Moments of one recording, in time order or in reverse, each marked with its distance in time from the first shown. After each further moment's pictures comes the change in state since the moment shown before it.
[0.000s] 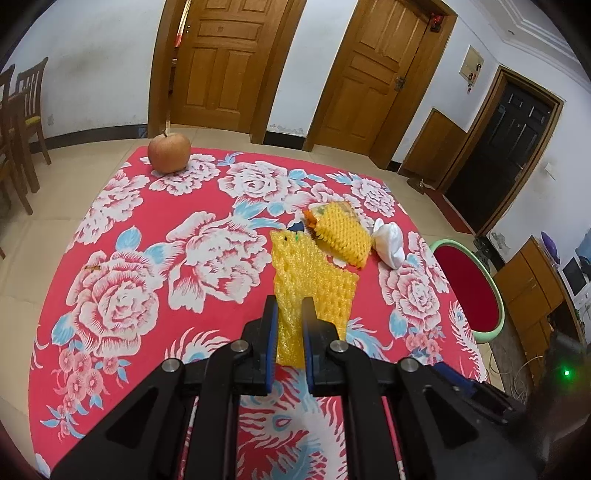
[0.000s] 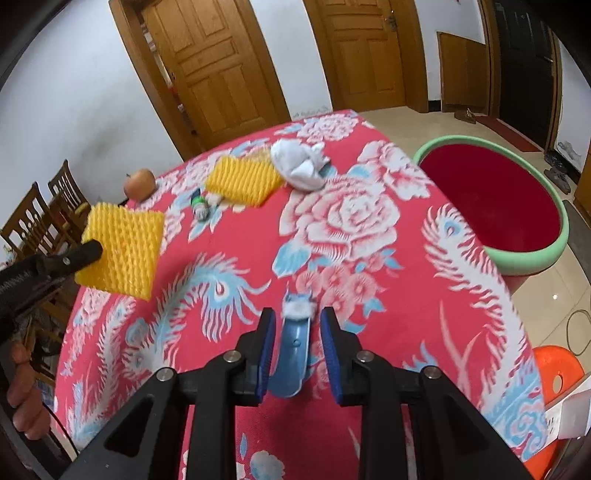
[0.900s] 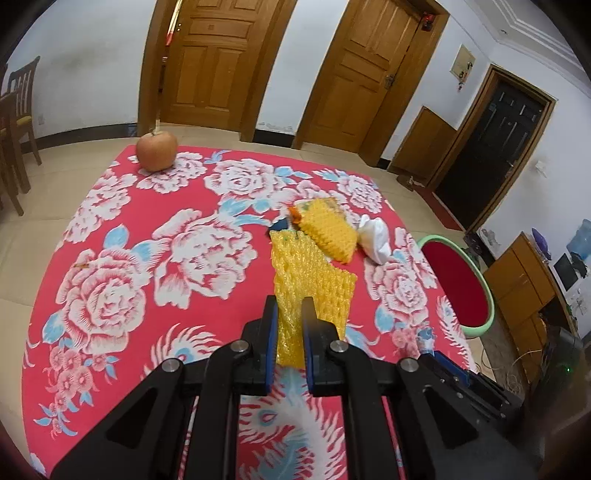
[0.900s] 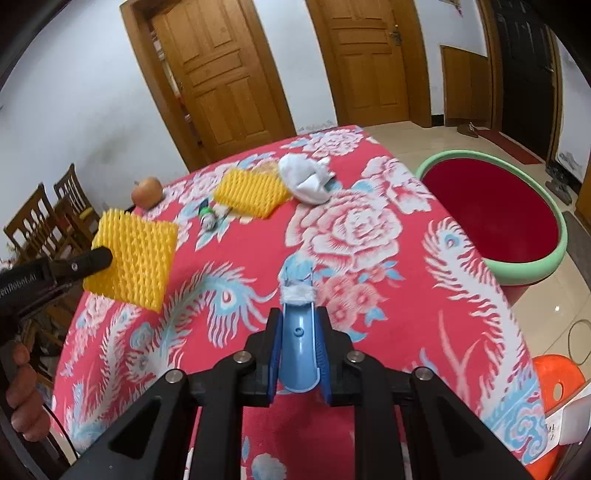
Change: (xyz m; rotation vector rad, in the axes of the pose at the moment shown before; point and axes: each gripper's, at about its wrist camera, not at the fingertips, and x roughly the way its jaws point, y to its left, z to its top) left arm -0.001 -0.010 0.000 0.018 0.010 -0.048; right arm -0.012 -0.003 0.001 -0.007 -0.074 0.017
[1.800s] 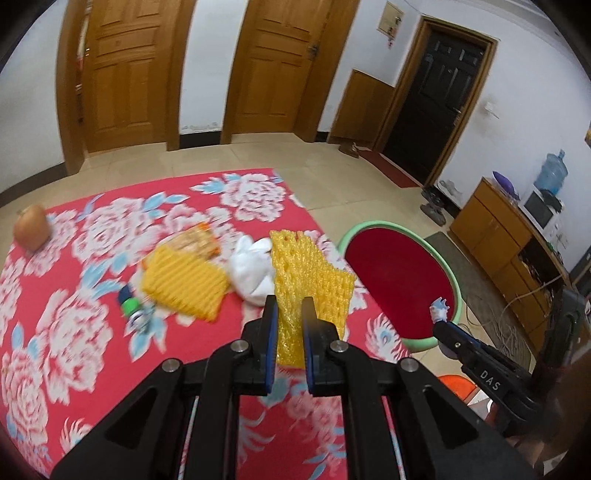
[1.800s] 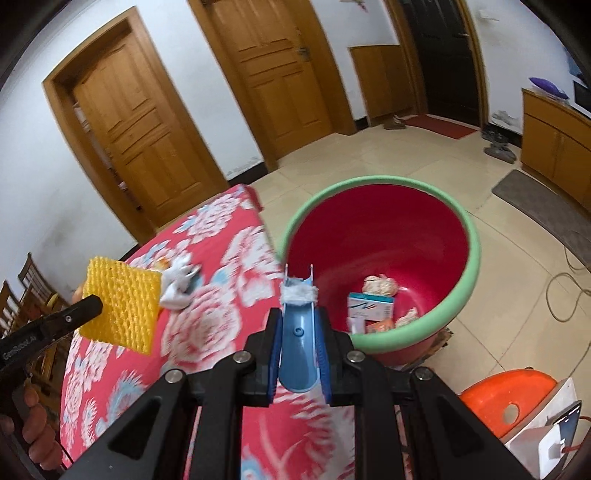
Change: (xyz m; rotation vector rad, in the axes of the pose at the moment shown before) left arm 0.079 -0.136 0.048 0.247 0.074 -0.144; right arm -0.022 -0.137 0.058 0.272 -0.115 -0.148
